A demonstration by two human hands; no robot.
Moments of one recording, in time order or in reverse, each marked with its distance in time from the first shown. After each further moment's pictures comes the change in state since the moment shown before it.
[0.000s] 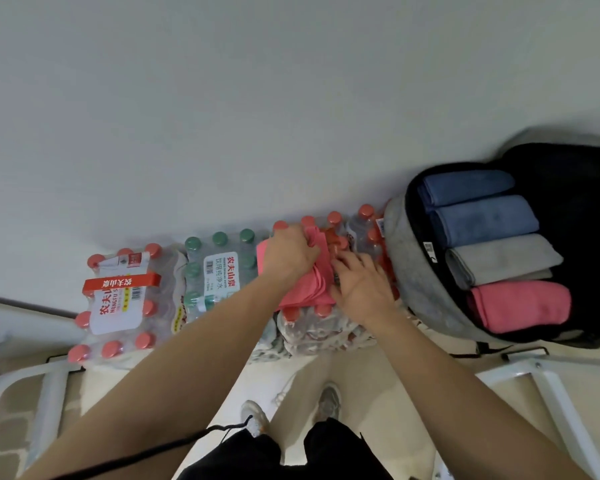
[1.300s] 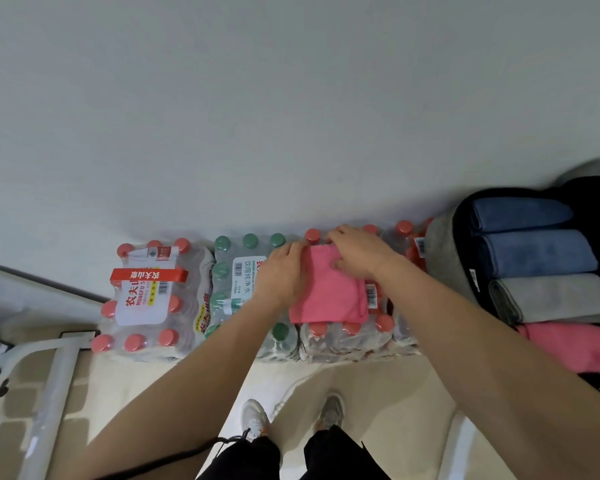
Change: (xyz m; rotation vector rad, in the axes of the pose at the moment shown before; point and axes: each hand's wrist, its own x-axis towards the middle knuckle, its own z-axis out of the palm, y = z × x) left_hand 0.000 -0.085 0.006 -0.018 -0.007 0.100; right_hand 0.113 -0.040 -0.041 -0.055 -0.291 -0.242
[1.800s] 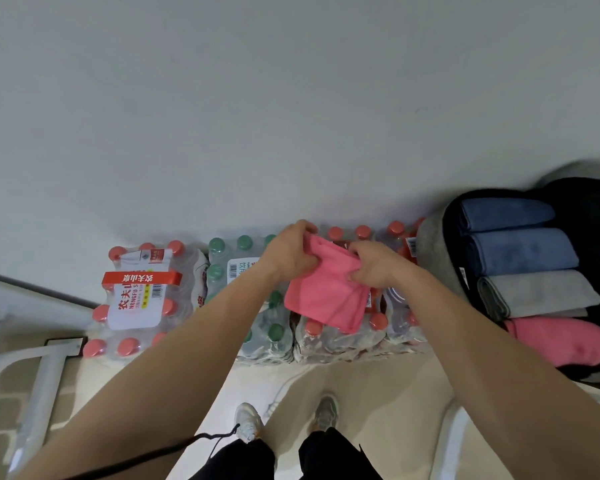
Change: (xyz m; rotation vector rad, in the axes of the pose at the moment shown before) left_hand 0.034 0.019 -0.031 -0.291 -0.171 -0.003; right_hand -0.039 0.017 -0.004 0.344 -0.094 0.205
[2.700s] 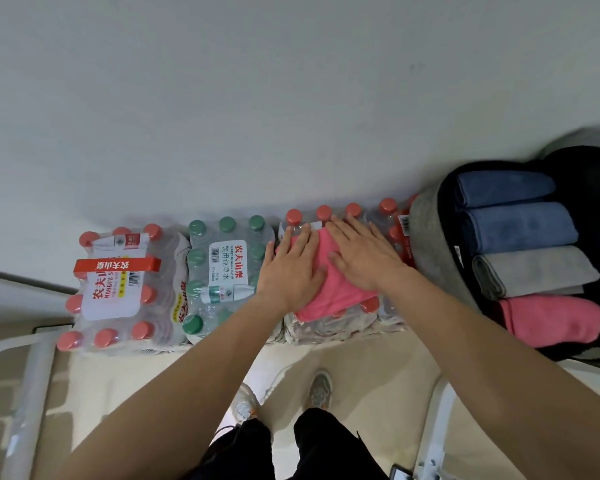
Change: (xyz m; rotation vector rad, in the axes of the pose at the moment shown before) left_hand -0.035 -0.015 0.070 0.509 -0.001 0.129; right_hand 0.003 0.019 0.038 -0.423 0.137 -0.154
